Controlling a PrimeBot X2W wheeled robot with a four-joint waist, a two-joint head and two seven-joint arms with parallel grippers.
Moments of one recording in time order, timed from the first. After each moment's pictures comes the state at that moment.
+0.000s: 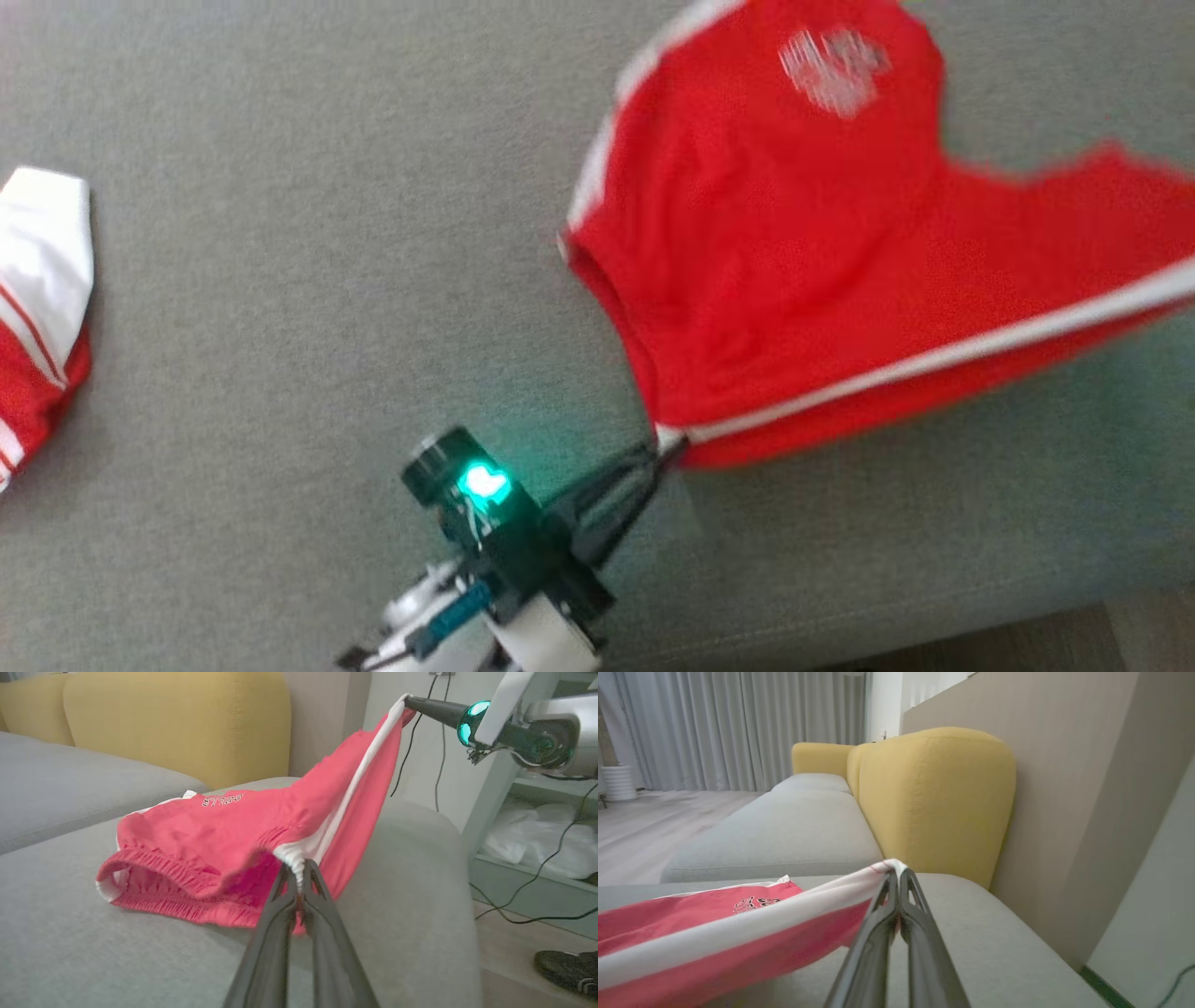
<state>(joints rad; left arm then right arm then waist) -0.33 0.22 -0.80 0.18 -0.16 -0.12 -0.26 -0.06 -0.32 -0.24 0.01 0.32 0.12 -0.26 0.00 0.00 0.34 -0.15</state>
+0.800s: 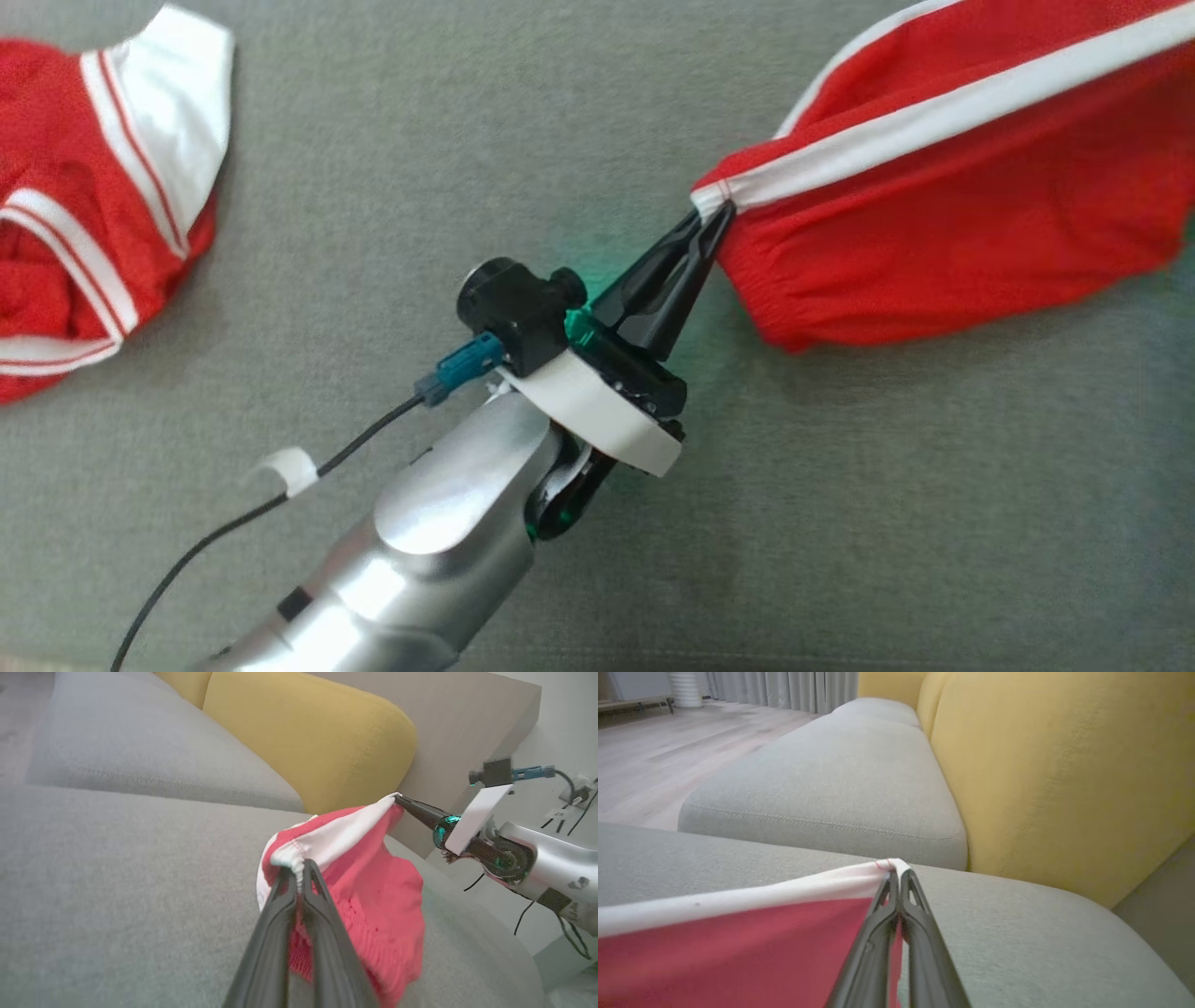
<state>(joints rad) -0.68 0.06 -0.86 0.38 -0.66 -0.12 -0.26 -0.62 -0.49 -0.06 0.42 0.23 0.12 -0.04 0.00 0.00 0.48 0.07</state>
